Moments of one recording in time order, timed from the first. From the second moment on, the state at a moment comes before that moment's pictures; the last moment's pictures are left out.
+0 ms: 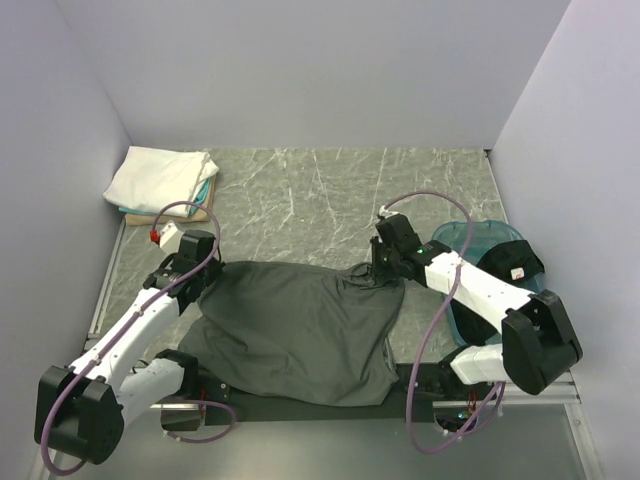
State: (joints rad) left arm -0.30 0.98 0.60 -0.44 -0.38 -1.01; right arm 0.54 1.32 0.81 -0.44 0.07 0.46
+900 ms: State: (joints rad) left arm -0.30 0.95 0.60 -0.42 -0.39 -0.98; right arm 0.52 1.56 1.06 -0.46 0.23 0.42
